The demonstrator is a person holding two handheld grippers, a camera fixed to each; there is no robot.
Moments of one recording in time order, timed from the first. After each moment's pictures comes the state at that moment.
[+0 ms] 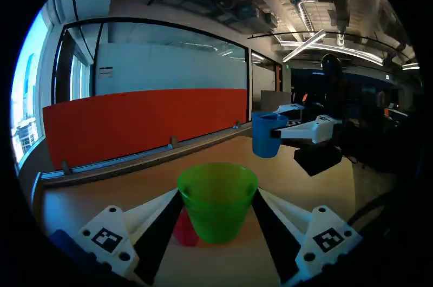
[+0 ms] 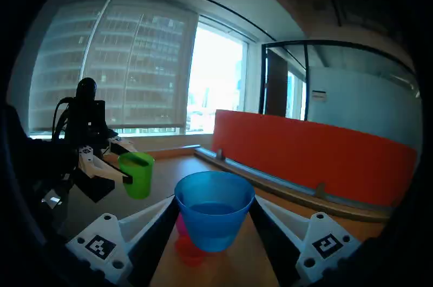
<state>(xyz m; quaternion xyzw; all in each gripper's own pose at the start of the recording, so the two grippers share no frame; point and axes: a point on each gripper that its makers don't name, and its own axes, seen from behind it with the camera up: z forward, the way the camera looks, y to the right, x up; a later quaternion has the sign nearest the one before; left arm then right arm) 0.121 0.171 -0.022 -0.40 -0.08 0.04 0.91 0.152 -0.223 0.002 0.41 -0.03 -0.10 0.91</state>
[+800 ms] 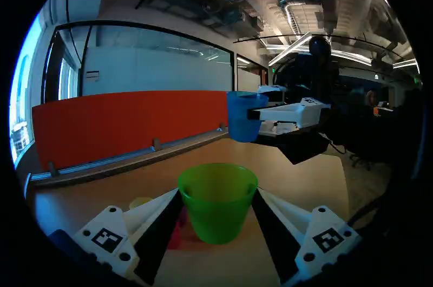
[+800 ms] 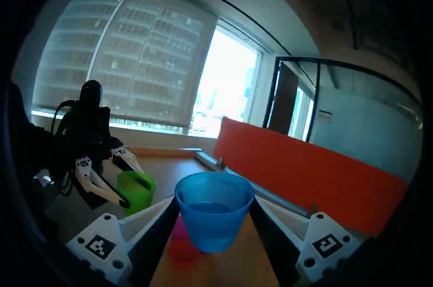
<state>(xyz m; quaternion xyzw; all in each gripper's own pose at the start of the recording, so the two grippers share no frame) 0.102 0.206 -0.042 -0.44 -0.06 0.03 0.89 0.178 -0.239 -0.004 0.42 0.01 -0.16 0.89</state>
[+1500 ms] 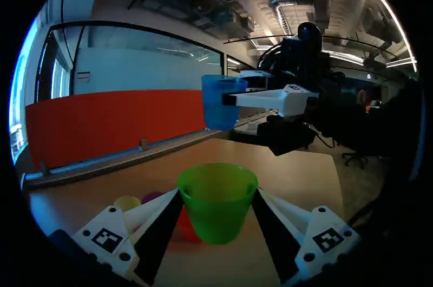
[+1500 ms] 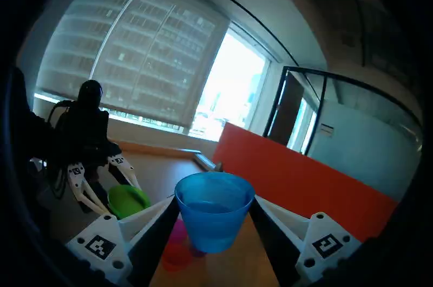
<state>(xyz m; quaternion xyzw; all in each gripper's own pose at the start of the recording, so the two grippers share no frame) 0.091 0.231 -0.062 -0.47 -0.05 0.03 0.88 0.192 -0.249 -0.004 0.42 0.03 -0.21 0.88</state>
